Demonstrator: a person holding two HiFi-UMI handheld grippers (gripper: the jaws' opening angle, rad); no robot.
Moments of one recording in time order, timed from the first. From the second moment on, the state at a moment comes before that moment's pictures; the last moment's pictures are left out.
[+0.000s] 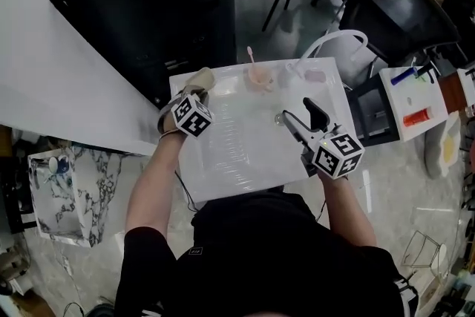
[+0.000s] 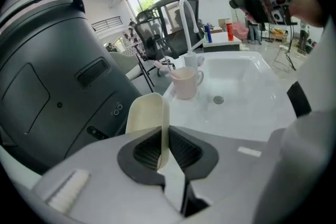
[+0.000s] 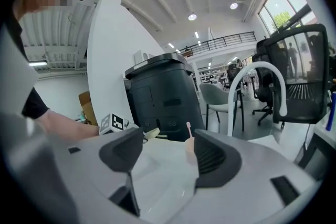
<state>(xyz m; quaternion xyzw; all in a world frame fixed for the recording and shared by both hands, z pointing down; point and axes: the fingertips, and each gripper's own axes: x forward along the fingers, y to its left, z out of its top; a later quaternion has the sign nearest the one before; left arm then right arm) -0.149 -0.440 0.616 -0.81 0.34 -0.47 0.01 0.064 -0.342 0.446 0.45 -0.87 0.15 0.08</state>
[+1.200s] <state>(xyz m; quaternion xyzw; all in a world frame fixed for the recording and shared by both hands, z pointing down) -0.065 -0.379 0.416 -0.86 0.47 -0.19 -0.05 0.164 -0.364 0.404 0.43 -0.90 0.11 0.02</state>
